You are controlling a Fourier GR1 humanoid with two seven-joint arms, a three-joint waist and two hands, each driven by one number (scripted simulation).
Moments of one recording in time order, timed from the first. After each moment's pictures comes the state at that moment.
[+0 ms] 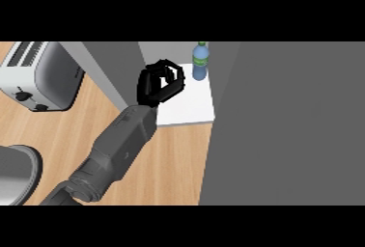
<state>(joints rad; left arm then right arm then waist) -0.99 0.00 -0.25 -0.28 0.71 0.19 -0.81 0.21 -0.40 -0.57 -2.26 -0.78 0.44 0.26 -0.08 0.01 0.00</state>
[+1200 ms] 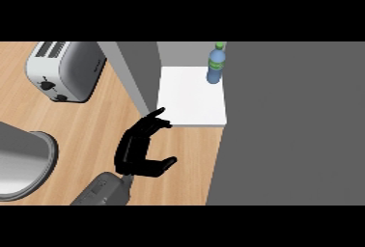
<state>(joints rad) -0.30 0.20 -0.58 -1.10 0.75 0.06 -0.66 0.27 -0.39 -0.45 -2.34 -0.84 0.47 0.35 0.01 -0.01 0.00</state>
